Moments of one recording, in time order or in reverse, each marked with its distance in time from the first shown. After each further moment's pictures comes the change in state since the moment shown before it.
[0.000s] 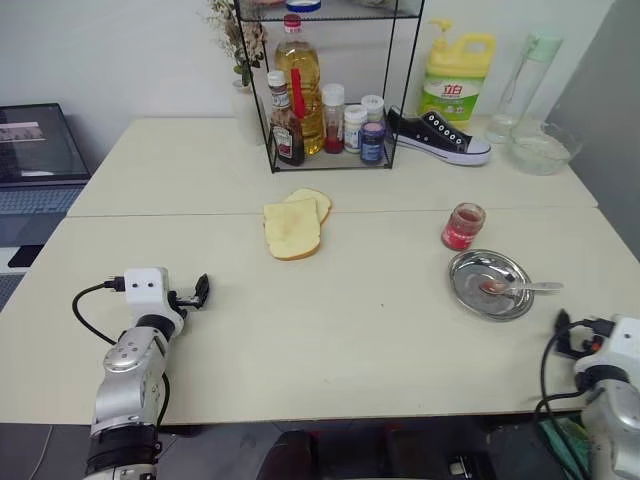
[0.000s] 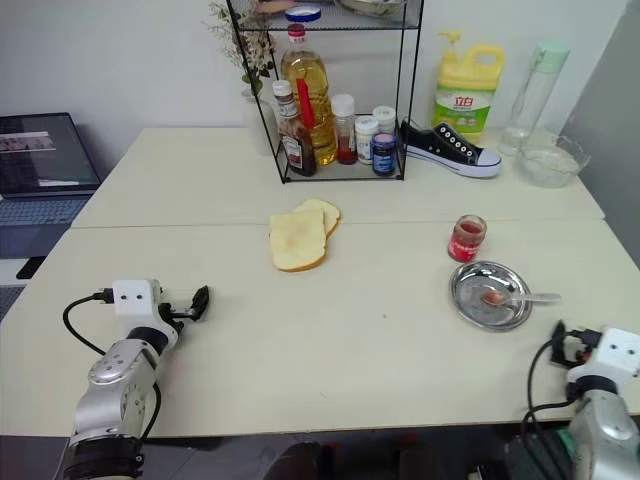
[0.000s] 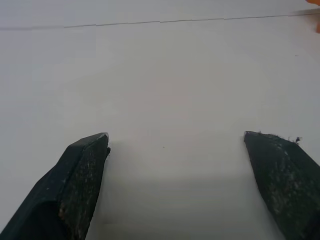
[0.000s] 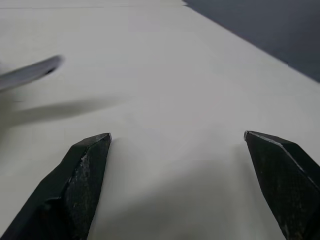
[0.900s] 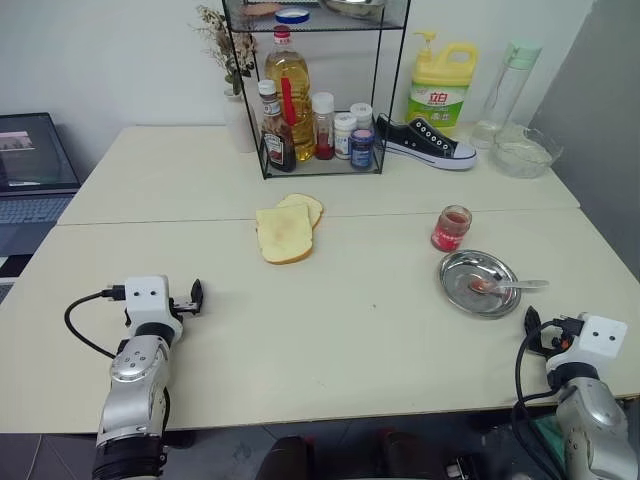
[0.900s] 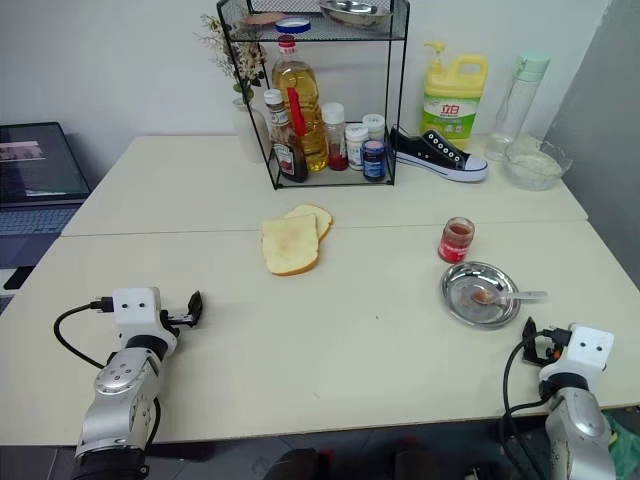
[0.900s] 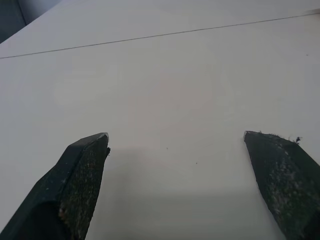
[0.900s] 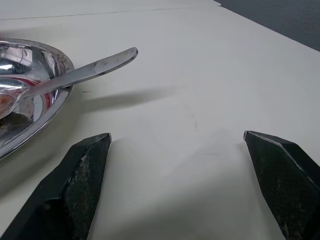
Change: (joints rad) left arm 0.110 -0.050 -0.037 -0.025 0.145 -0.139 0.186; right arm 0.044 0.114 0.147 -0.009 -0.033 -0.037 0.032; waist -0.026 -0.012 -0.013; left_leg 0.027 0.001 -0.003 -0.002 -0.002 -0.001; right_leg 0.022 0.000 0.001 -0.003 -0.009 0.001
